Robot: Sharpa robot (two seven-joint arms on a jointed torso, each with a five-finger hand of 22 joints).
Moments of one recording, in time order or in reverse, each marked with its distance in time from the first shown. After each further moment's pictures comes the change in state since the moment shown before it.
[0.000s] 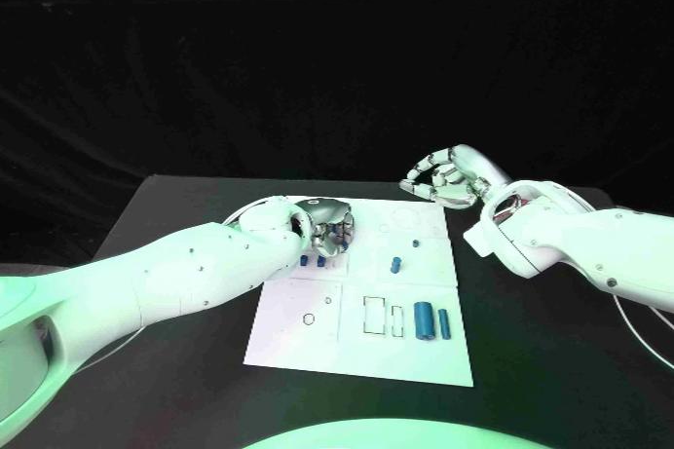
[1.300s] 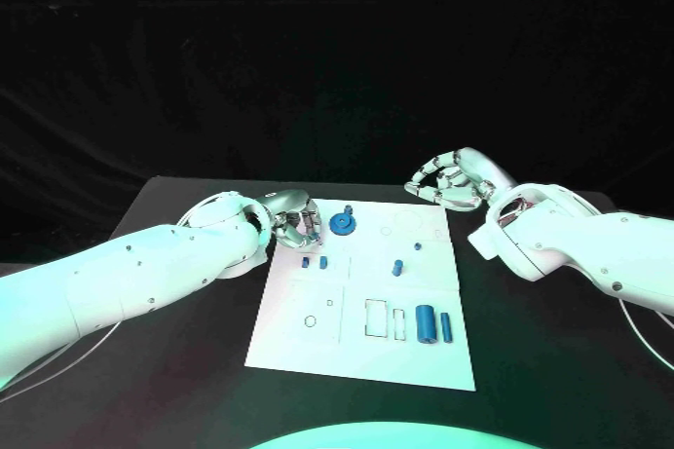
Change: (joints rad) left arm -0.001 -0.185 0.053 0.110 0.147 -0.030 0.000; left_hand -0.009 -0.001 -0.003 -0.003 0.000 0.007 0.001 -0.009 -0.005 0.007 0.000 -0.013 -0.001 0.000 0.000 0.004 -0.004 0.000 0.007 0.000 0.004 0.005; right arm 0.000 -0.006 0.000 -0.006 0.000 0.000 -0.001; right_hand 0.000 0.000 0.000 0.000 0.000 0.000 0.000 0.000 0.000 0.000 0.000 0.000 0.000 0.000 0.000 0.000 0.000 0.000 0.000 0.000 0.000 0.001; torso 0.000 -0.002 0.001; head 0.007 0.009
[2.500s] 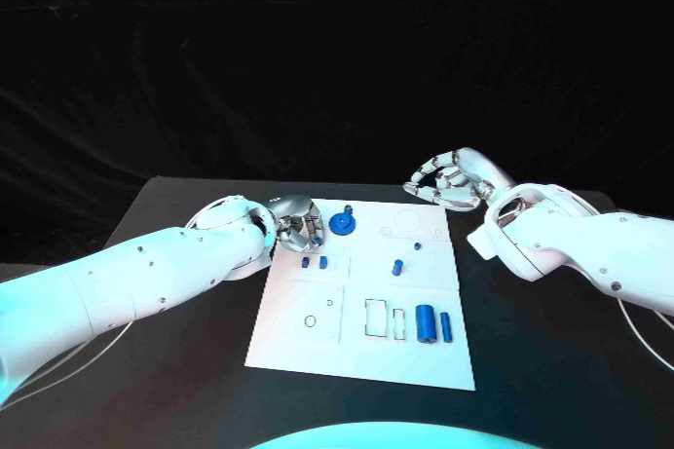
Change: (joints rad) left arm -0.013 0.036 -0.004 -0.047 0.018 0.019 0.001; left_hand 0.000 0.000 0.000 0.000 0.000 0.003 0.003 -0.005 0.000 0.000 0.000 -0.001 -0.001 0.000 0.000 0.000 -0.004 0.000 0.000 0.000 0.000 0.000; right arm 0.000 0.003 0.000 0.001 0.000 0.000 0.000; right_hand 0.000 0.000 0.000 0.000 0.000 0.000 0.000 0.000 0.000 0.000 0.000 0.000 0.000 0.000 0.000 0.000 0.001 0.000 0.000 0.000 0.000 0.000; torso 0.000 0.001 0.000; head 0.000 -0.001
